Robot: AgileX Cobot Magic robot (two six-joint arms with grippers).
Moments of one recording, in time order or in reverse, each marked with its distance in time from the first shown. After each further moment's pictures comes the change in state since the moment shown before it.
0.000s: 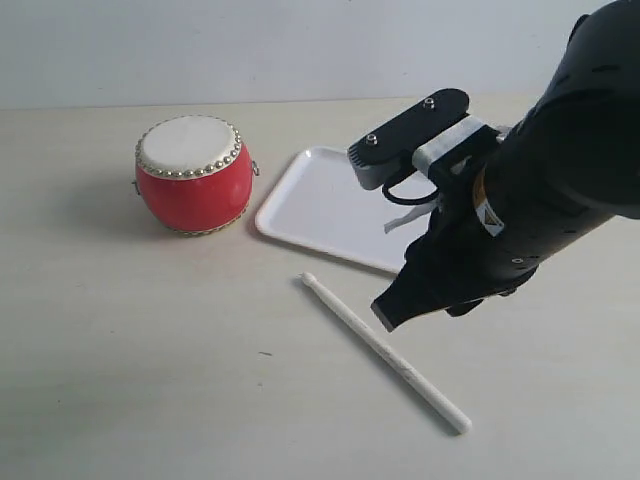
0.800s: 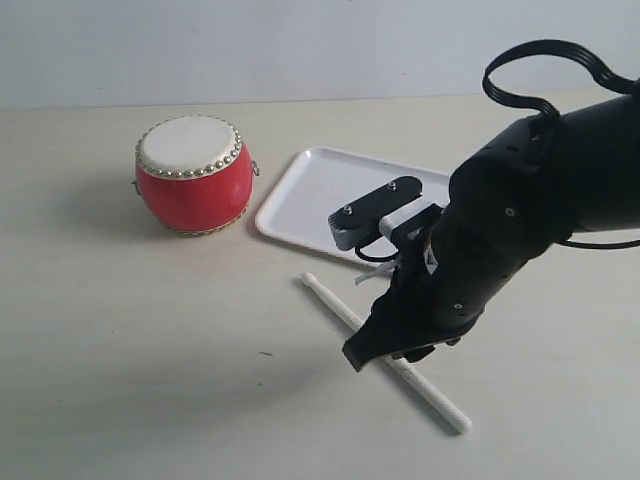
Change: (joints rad) left arm 0.000 0.000 0.000 0.000 0.002 0.001; right arm -0.123 0.257 0.062 0.310 -0.279 -0.298
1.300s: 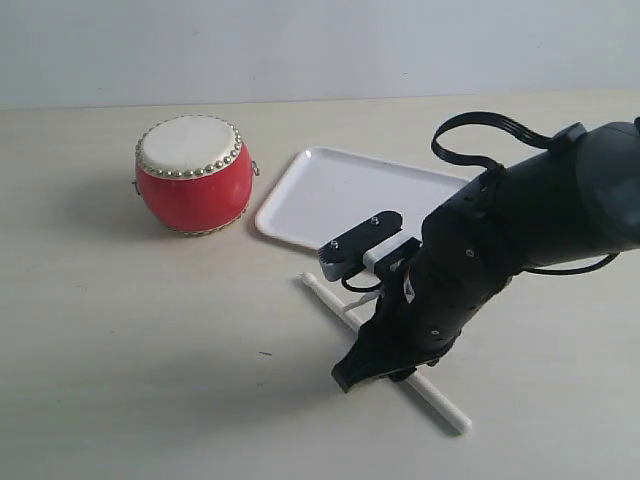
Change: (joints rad) left arm 0.000 0.000 0.000 0.000 0.000 0.000; right arm 0.000 0.143 0.008 0.018 -0.141 -0.035
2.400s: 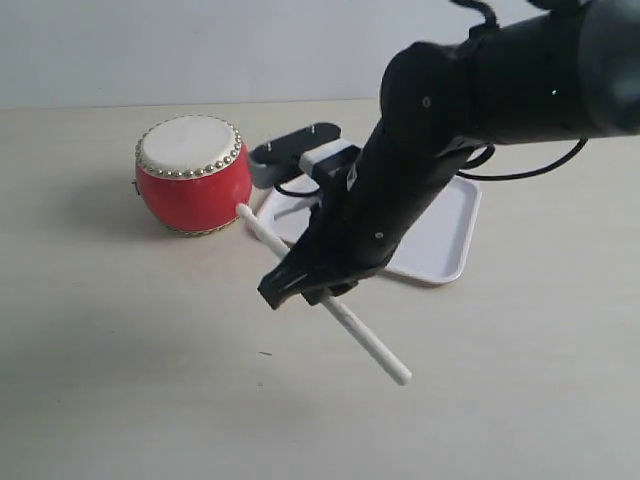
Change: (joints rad) left arm 0.000 0.000 0.000 0.000 0.000 0.000; right arm 0.000 -0.035 -0.298 0.290 0.265 -0.304
